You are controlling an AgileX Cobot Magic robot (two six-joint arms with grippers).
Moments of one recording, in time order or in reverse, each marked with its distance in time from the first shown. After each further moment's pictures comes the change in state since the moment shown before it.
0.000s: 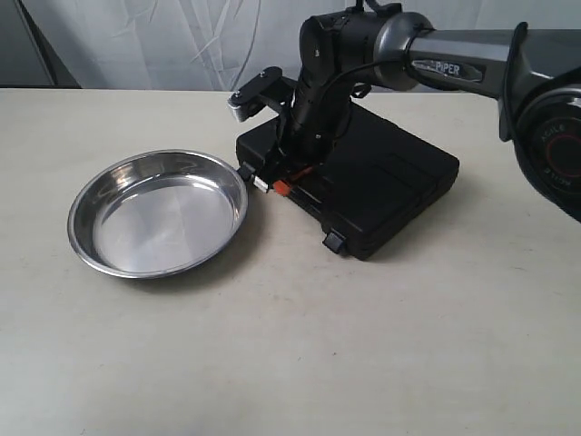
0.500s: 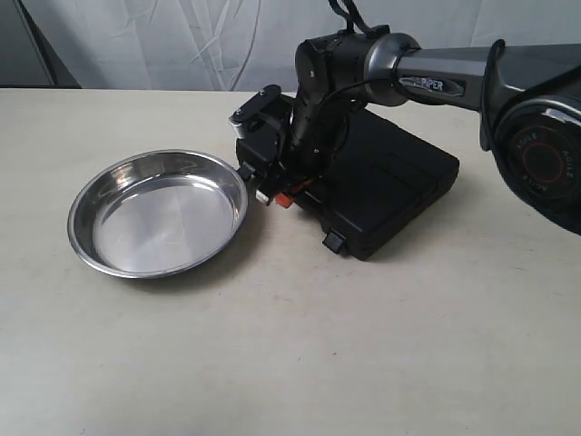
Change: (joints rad) left arm 0.000 0.000 0.000 0.000 0.000 0.000; right arm 0.002 0.049 0.000 -0.017 -0.021 -0.002
